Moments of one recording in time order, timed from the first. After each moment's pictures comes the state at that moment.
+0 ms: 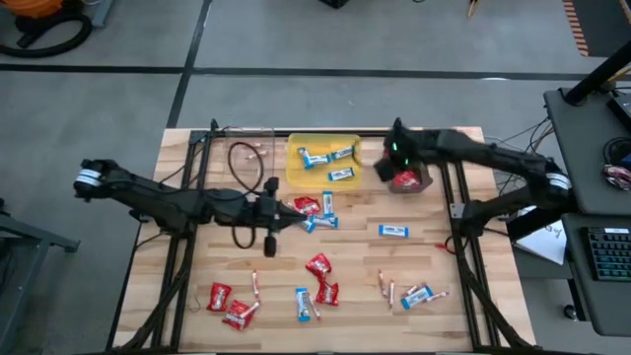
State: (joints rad) left arm -0.21 1.17 0.78 0.27 -0.23 -0.02; right arm -0.44 1.32 1.19 -1.03 0.25 0.54
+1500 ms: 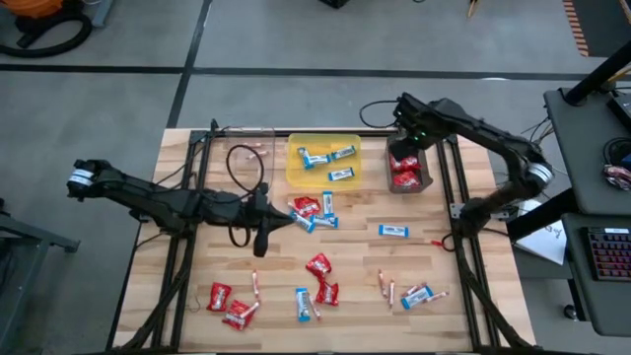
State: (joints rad) left arm -0.22 1.08 0.69 0.08 -0.23 -0.28; right arm -0.79 1.45 1.24 -1.16 0.18 0.30
